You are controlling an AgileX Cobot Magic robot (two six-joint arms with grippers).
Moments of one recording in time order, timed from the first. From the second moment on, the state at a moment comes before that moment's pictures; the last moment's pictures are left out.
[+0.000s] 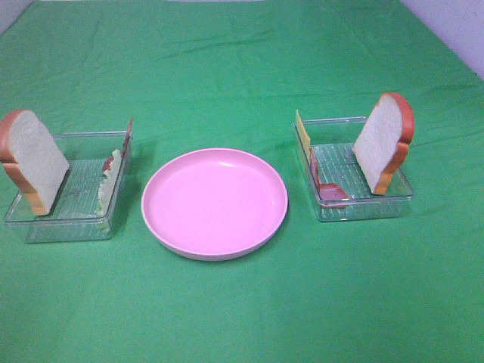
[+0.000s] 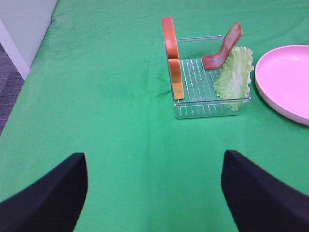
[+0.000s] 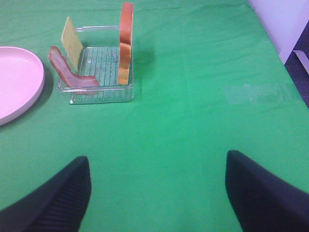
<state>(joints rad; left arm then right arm) 0.03 0.00 -0.50 -0.01 1.05 0.03 -0.05 -0.01 -0.51 0.09 1.07 -0.10</state>
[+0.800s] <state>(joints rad) 0.03 0.00 -0.50 -0.01 1.05 0.03 -0.05 -0.01 -0.51 0.09 1.07 -0.10</state>
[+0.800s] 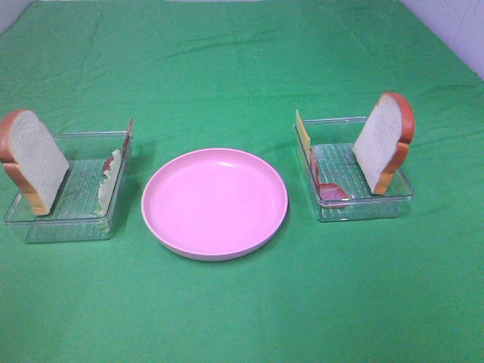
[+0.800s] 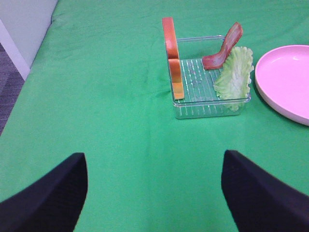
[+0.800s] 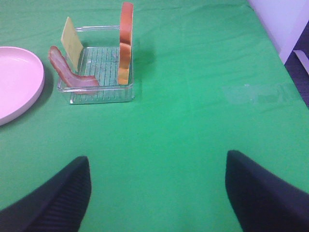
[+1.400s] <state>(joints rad) 0.03 0.00 -0.50 -0.01 1.05 0.03 -0.05 -0.01 -0.51 0.09 1.07 -0.10</state>
